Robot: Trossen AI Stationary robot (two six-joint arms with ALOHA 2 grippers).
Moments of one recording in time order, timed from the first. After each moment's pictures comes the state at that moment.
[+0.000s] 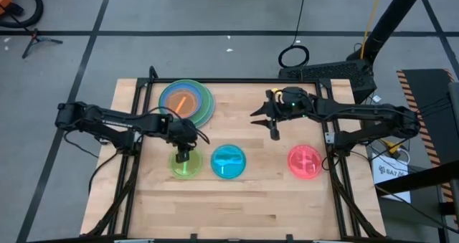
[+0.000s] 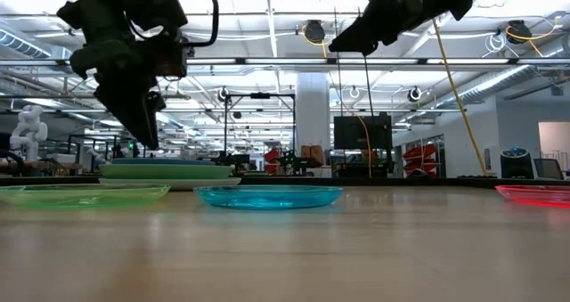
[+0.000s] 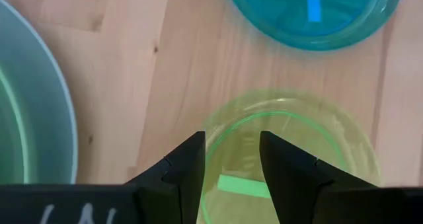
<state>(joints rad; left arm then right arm) 0.04 1.26 0.70 -0.55 0.07 -0.15 -0.26 1.18 0.82 -0.07 -0.26 -0.23</state>
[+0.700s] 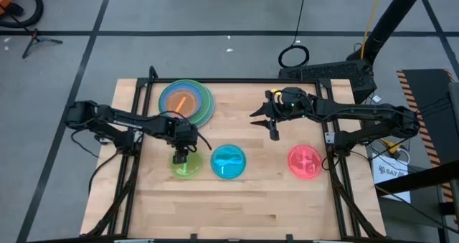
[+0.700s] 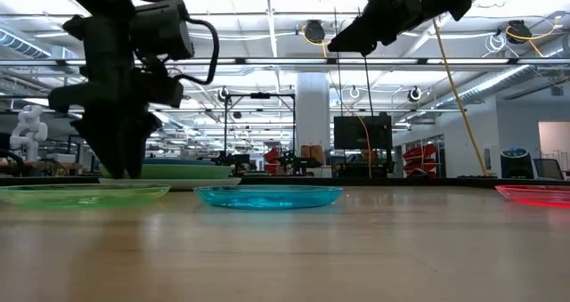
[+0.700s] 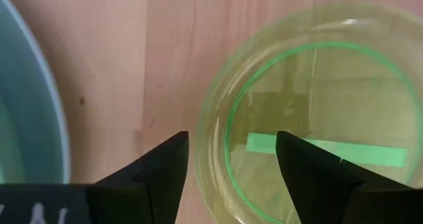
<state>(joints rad) 0.04 1.39 0.70 -0.64 0.03 -0.03 -0.26 1.19 0.82 -0.06 -0.26 -0.23</state>
